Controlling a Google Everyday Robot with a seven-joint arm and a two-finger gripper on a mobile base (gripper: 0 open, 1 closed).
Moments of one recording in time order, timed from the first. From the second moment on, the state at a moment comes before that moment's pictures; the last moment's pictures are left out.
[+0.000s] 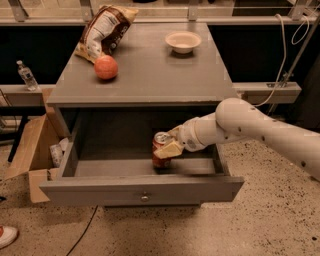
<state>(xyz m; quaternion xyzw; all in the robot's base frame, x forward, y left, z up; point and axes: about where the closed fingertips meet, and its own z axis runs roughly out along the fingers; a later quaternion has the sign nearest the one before) 0.591 -0.019 0.691 -0.50 0.76 0.24 0.34</state>
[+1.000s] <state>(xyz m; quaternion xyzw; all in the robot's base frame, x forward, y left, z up) 0.606 -0.015 0.678 -0.48 0.76 0.24 0.36</state>
